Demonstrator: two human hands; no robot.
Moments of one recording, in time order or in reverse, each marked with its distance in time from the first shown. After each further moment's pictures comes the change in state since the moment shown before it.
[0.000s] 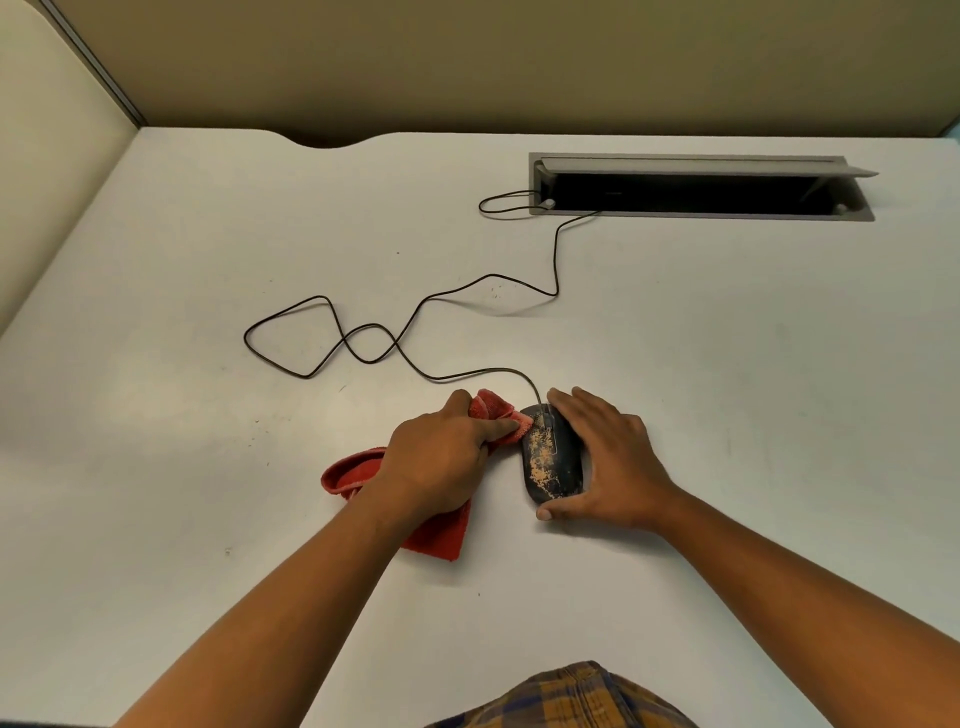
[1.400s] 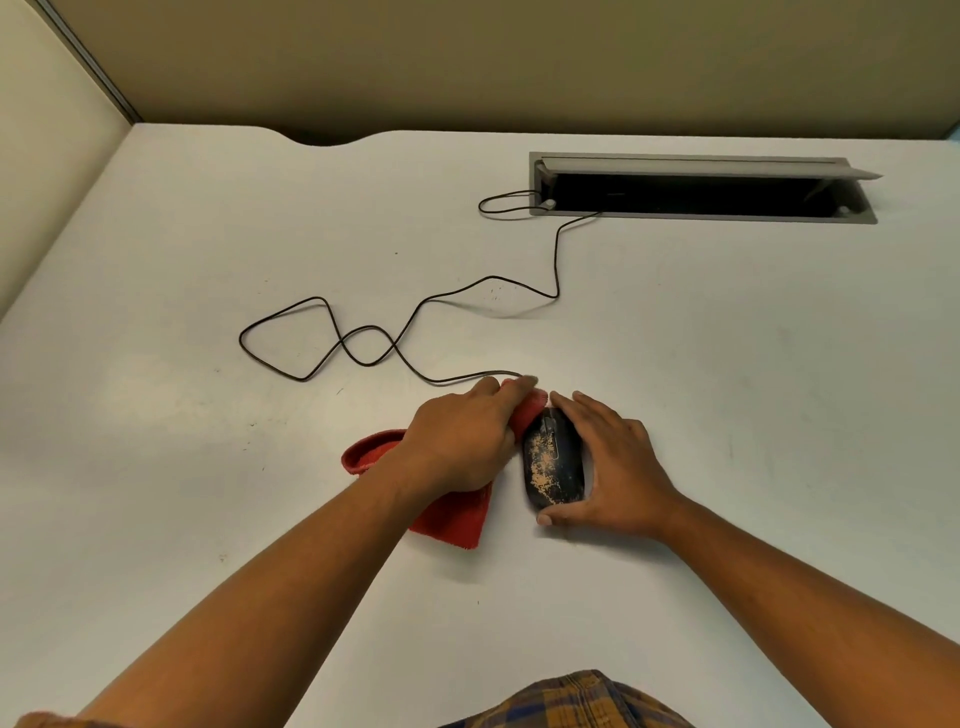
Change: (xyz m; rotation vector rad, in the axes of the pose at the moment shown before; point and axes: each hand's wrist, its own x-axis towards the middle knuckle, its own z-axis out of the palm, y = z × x) left_hand 0.029 0.013 -0.012 -0.043 0.030 0.080; right_hand -0.001 -0.001 -0.001 0.038 0.026 0.001
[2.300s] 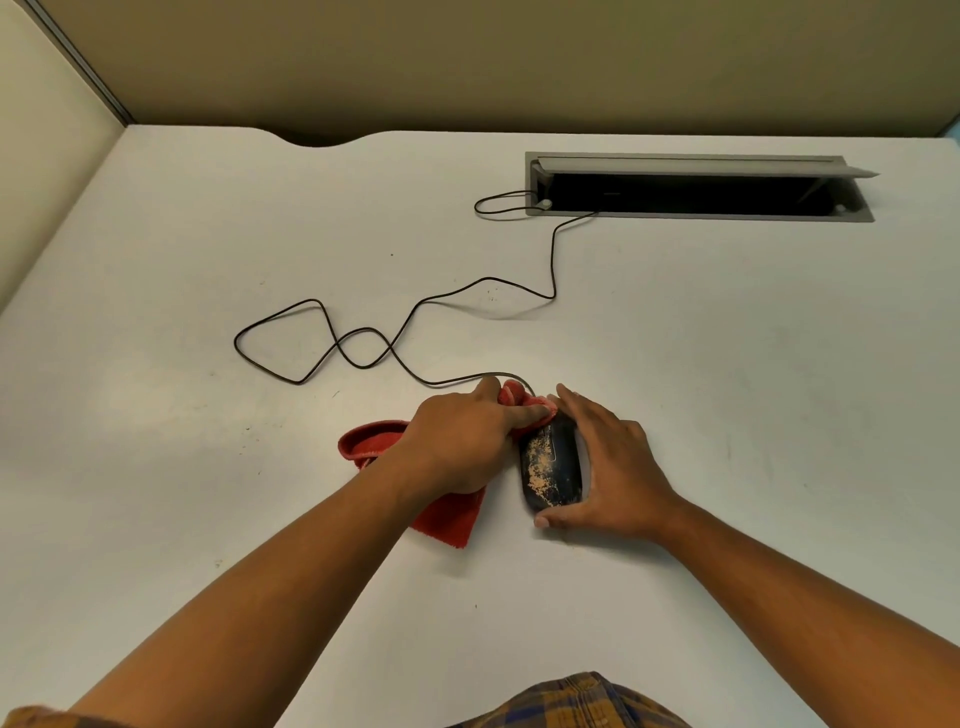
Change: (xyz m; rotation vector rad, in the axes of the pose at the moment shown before) left_hand 0.001 0.004 -0.007 0.146 -0.066 0.070; right_hand 0.002 0.002 0.004 0.027 0.021 0.026
